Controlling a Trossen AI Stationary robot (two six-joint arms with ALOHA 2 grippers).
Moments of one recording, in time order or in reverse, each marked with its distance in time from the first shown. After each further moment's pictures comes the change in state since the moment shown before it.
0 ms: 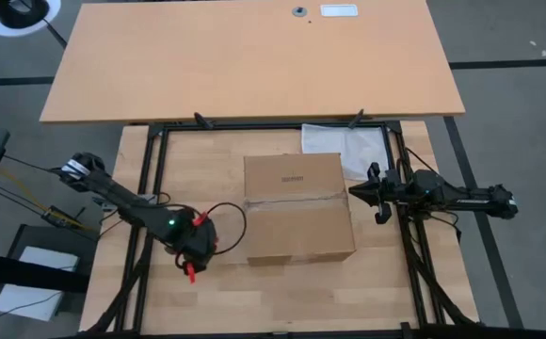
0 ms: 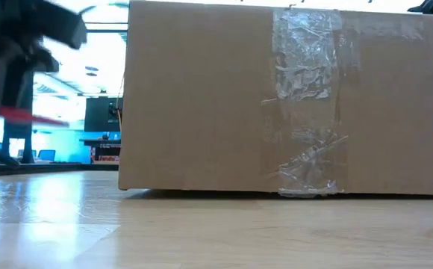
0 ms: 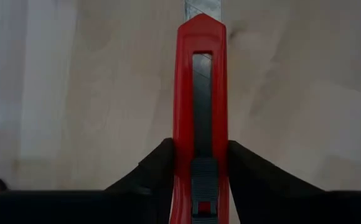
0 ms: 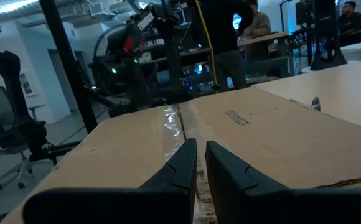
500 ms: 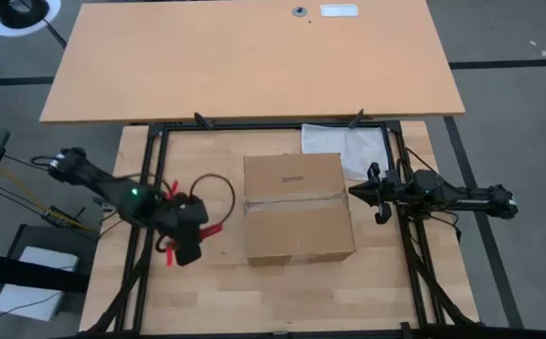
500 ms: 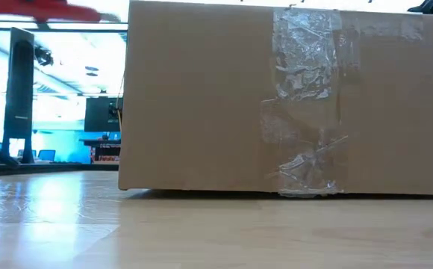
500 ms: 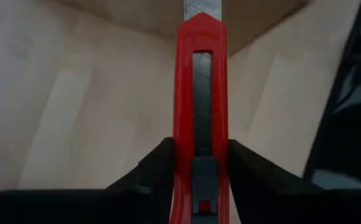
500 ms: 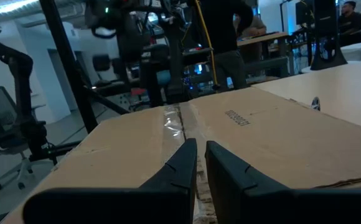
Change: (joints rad) left arm 0.045 -0.168 0.276 -0.117 -0.043 -0.029; right arm 0.000 0.000 0.000 0.000 0.000 0.000
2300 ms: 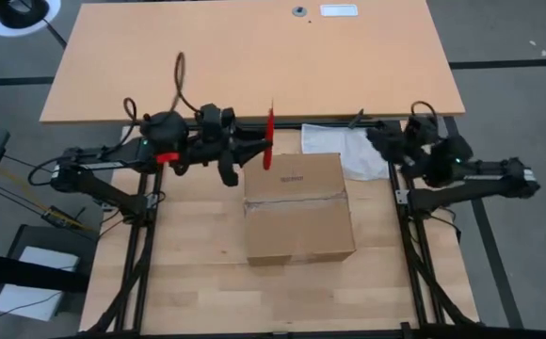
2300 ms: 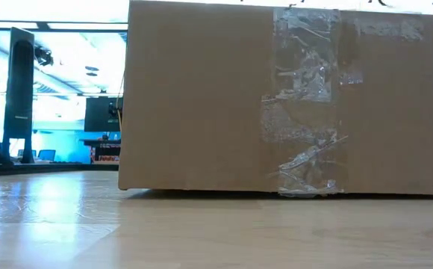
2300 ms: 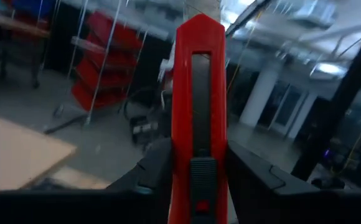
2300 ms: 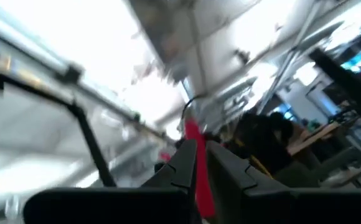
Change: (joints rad) left arm 0.482 0.076 0.209 1.248 0.015 0.513; right arm 0.034 0.700 0.670 0.574 0.099 0.336
